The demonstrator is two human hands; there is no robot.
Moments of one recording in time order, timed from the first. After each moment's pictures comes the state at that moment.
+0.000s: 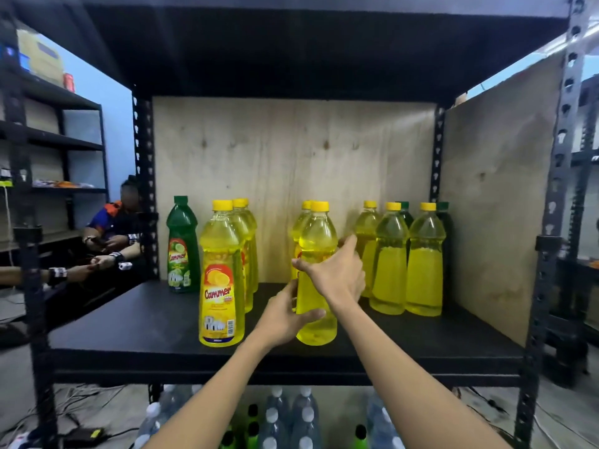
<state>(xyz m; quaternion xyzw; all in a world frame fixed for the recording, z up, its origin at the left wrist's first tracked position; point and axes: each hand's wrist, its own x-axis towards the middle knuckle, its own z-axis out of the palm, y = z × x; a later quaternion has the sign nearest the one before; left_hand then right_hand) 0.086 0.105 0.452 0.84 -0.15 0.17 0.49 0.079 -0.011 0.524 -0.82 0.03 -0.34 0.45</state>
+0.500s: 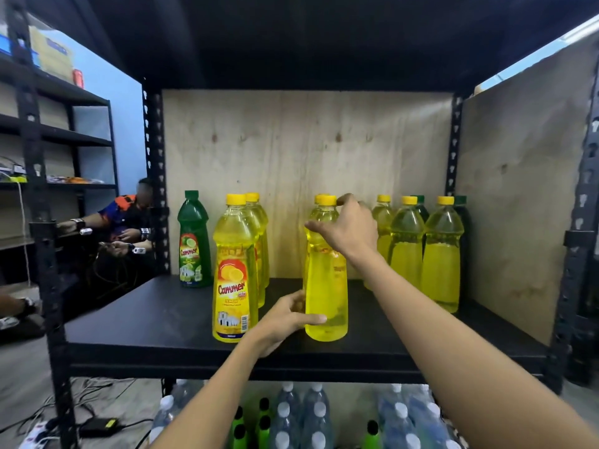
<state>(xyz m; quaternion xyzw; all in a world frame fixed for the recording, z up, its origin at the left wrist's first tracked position) 0.105 0.135 0.431 0.78 -0.13 -0.02 0.62 0.097 -0.010 0.584 -0.86 -0.06 -0.37 0.35</state>
